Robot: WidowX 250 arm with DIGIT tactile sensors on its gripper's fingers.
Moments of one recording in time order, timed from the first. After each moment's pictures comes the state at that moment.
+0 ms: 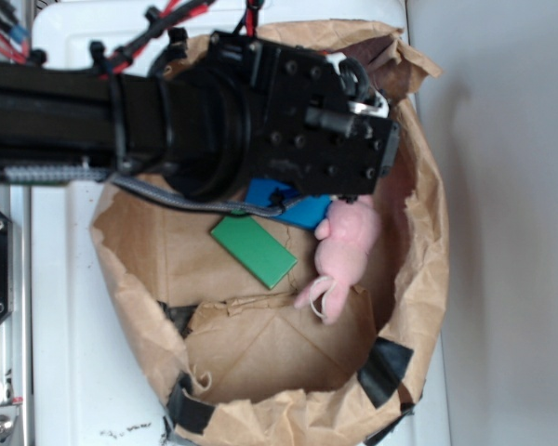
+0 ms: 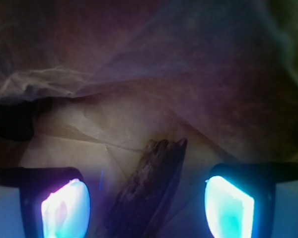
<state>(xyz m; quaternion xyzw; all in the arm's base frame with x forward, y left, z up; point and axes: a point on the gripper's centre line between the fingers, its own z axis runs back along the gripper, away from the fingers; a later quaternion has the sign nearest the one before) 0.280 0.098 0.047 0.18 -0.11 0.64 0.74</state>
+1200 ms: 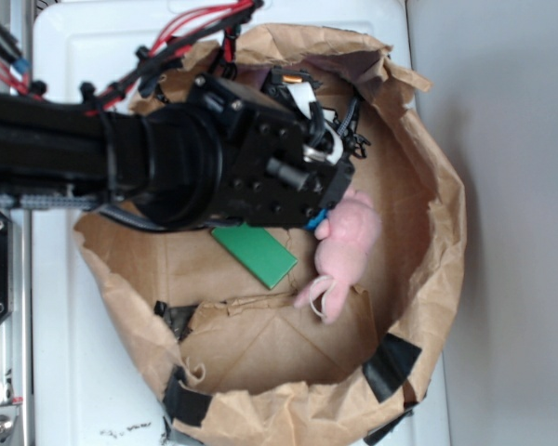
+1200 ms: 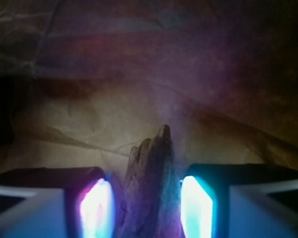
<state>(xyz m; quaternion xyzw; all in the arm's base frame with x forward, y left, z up) 0.277 0.097 0.018 0.17 -0.17 0.63 0.74</state>
